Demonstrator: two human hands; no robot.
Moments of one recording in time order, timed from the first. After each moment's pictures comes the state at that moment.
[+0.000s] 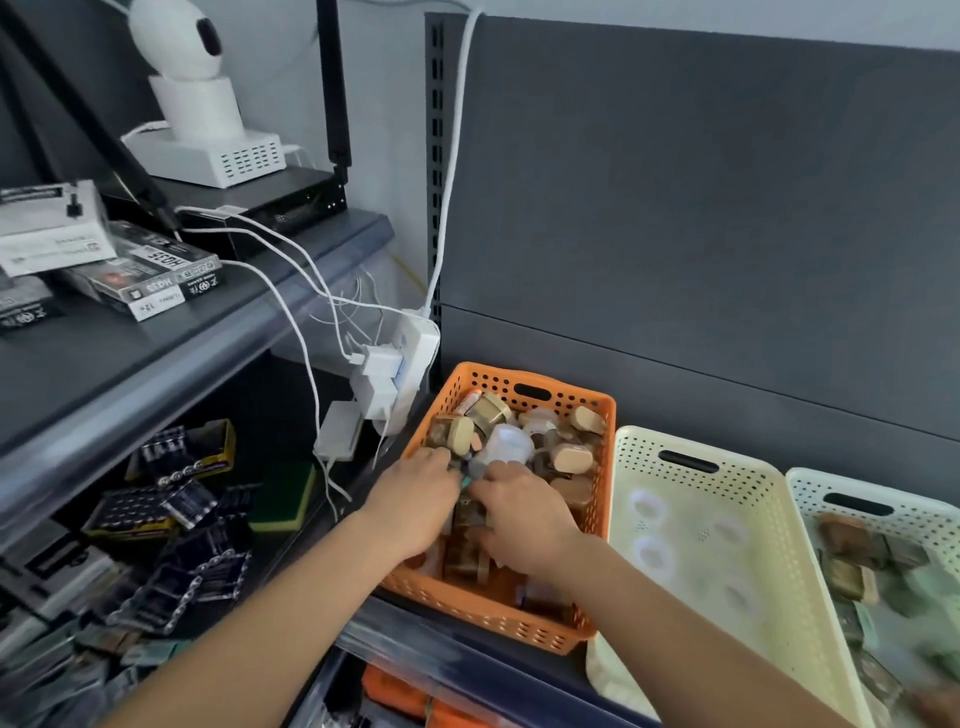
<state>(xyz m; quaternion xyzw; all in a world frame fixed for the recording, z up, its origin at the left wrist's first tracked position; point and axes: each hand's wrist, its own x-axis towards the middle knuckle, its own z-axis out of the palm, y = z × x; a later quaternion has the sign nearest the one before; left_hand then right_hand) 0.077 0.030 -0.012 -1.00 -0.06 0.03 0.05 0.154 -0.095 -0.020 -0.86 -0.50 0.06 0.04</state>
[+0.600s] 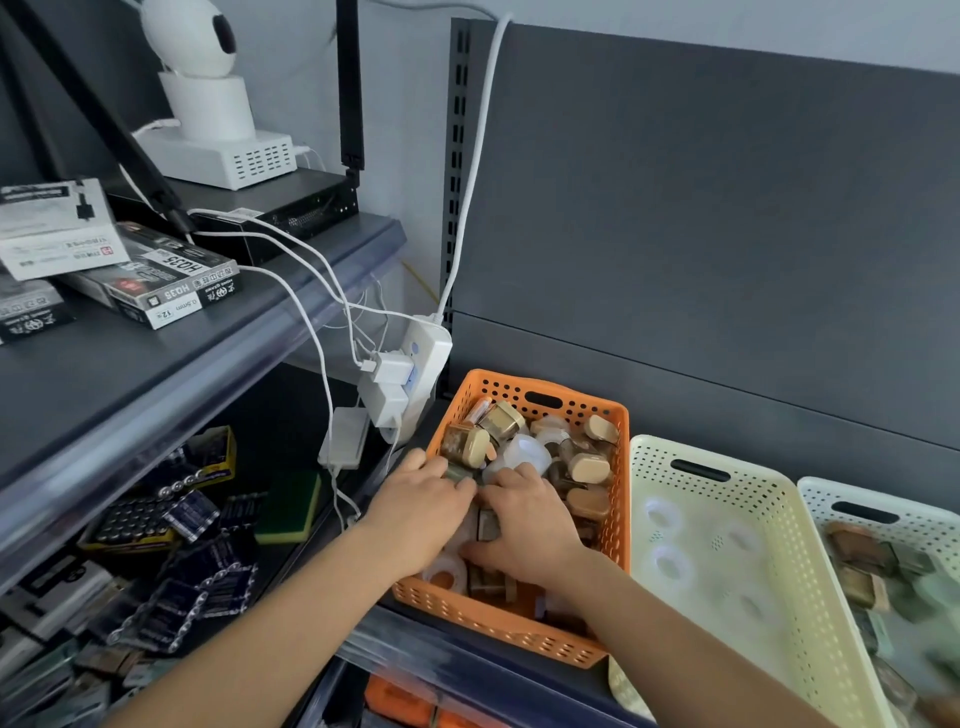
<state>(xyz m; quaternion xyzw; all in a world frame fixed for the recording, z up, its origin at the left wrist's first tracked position) 0.069 0.050 -0.016 -0.99 -0.01 -0.01 0.10 0.151 -0.079 -0.034 -0.88 -0.47 0.03 0.08</state>
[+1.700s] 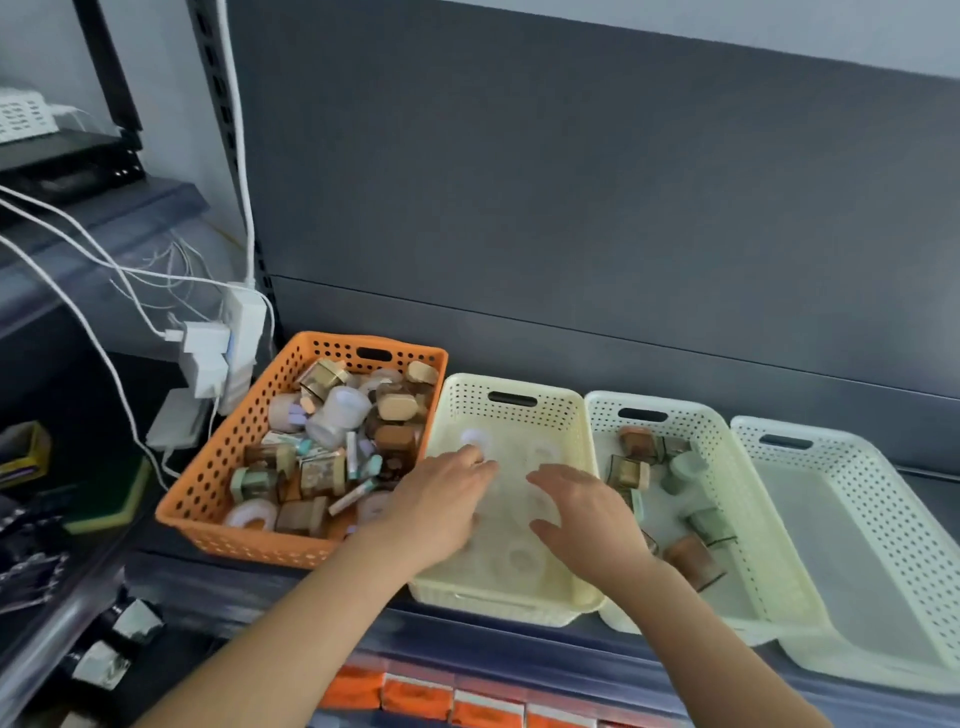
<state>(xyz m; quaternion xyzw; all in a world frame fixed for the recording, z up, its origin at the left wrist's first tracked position) 0.113 -0.151 -0.007 -0.99 0.08 -0.01 -0.08 0.165 -0.327 -0.016 -0.95 -0.30 0.02 0.12</state>
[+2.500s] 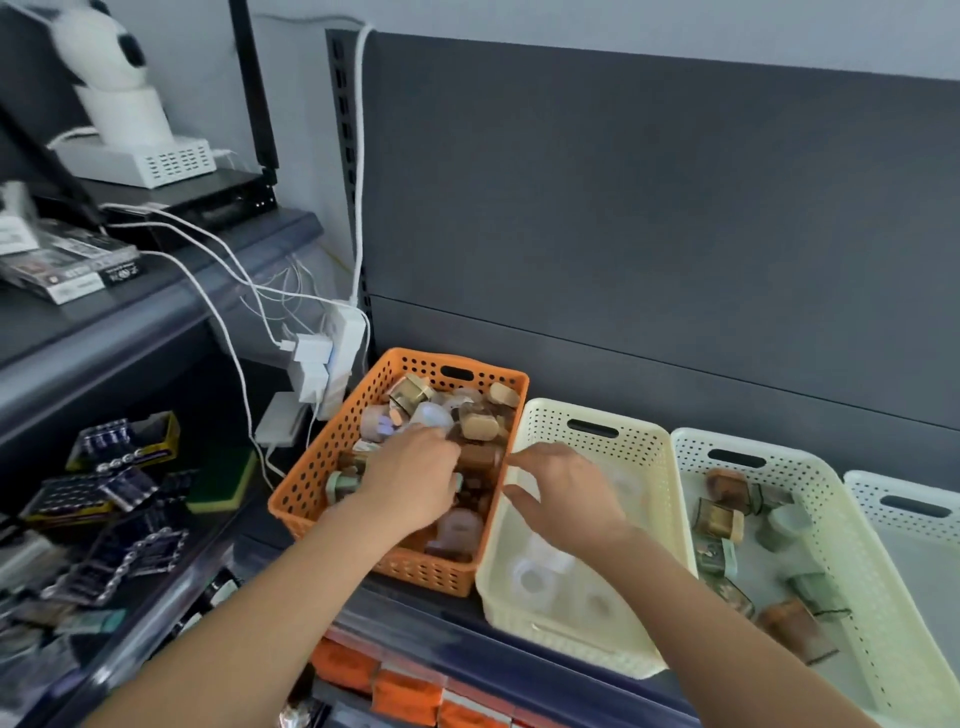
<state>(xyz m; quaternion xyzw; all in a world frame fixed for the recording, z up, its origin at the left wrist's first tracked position) 0.095 -0.065 0.011 -0.99 -0.08 -0.06 -0.04 0.175 -0.232 0.003 -0.90 -0.41 -0.01 0.16</state>
